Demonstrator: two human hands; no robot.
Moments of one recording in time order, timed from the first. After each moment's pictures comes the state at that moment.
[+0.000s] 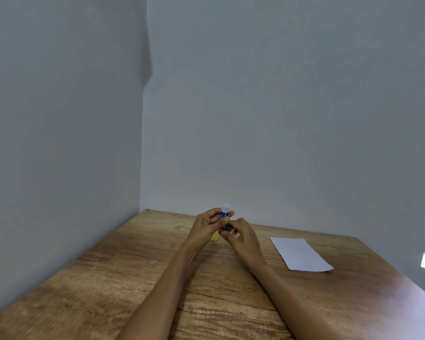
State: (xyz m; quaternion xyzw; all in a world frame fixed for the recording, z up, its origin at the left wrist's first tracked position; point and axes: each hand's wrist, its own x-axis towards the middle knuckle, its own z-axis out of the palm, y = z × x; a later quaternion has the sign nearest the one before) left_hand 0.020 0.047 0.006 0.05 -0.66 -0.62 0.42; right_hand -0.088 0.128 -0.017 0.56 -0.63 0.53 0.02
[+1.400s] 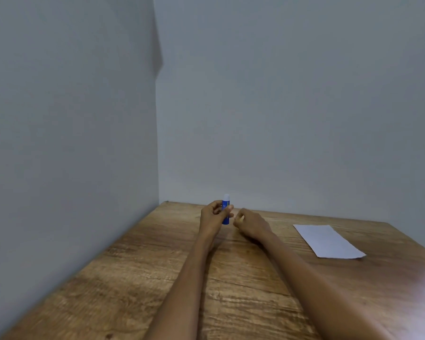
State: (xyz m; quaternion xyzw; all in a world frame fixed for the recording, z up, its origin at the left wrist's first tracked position) left_hand 0.029 0.018 -0.011 0.20 -0.62 -0.57 0.50; right_hand -0.097 0.067 -0.011 0.50 -0.81 0.30 -0.04
